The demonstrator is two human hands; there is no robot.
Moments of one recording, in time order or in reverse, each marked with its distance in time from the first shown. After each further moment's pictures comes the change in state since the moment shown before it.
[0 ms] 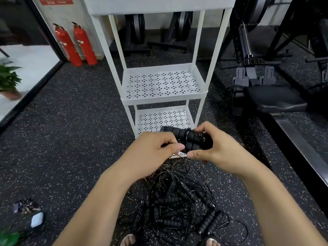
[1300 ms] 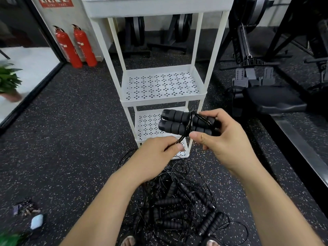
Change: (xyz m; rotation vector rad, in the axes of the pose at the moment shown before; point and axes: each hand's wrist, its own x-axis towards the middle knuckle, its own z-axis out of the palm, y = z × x) left_hand 0.009 -0.007 0.017 -0.016 -0.045 -0.072; right_hand -0.002 -0.011 0.002 0.390 0.328 -0.090
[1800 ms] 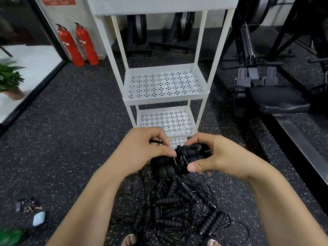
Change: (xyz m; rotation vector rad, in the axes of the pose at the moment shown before) left_hand -0.011 -0.005 -0.032 -0.272 0.097 0.043; right_hand -0.005 -0.003 -0.004 -0.083 -0.594 0.235
